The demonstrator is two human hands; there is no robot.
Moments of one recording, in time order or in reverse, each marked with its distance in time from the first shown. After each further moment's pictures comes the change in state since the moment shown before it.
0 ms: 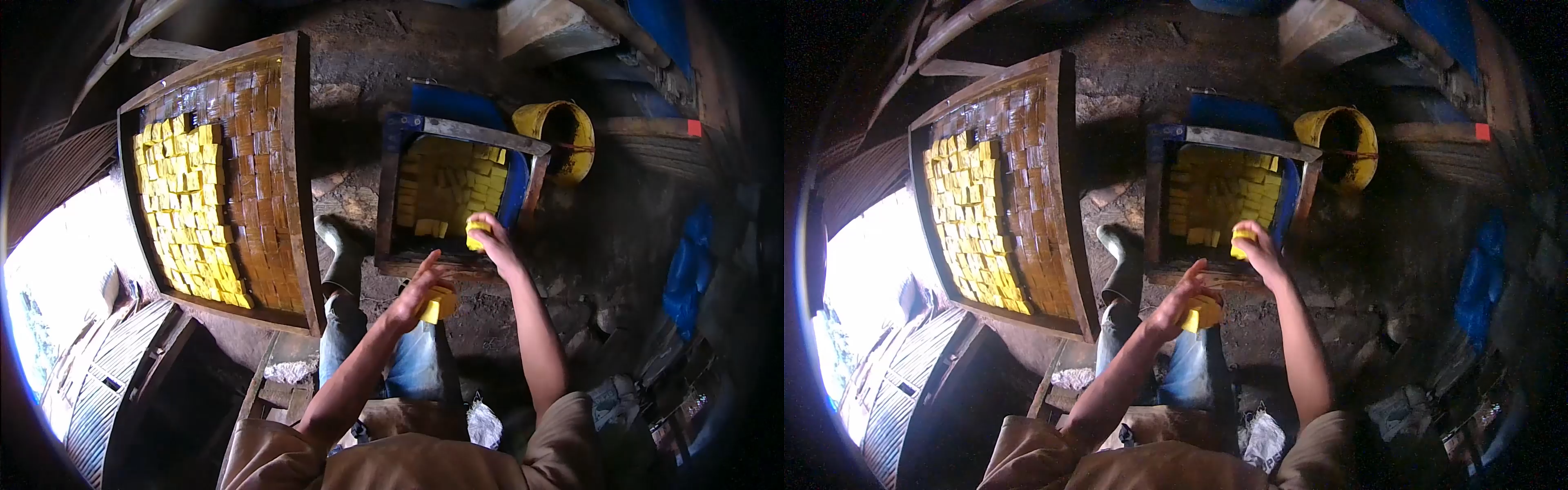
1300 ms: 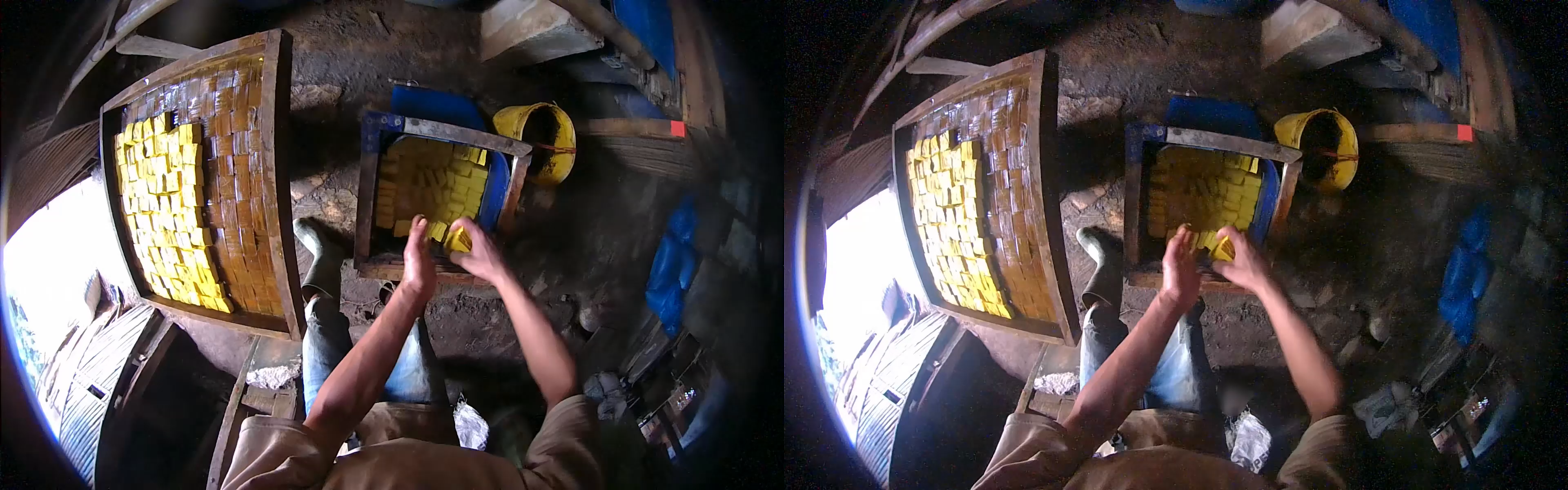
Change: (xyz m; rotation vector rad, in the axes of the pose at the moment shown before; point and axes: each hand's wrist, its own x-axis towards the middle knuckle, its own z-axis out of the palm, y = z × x) left_hand 0.069 0.018 0.048 -0.207 0.277 0.158; right_hand -0.009 -0.012 -0.012 -0.562 -0.127 -0.139
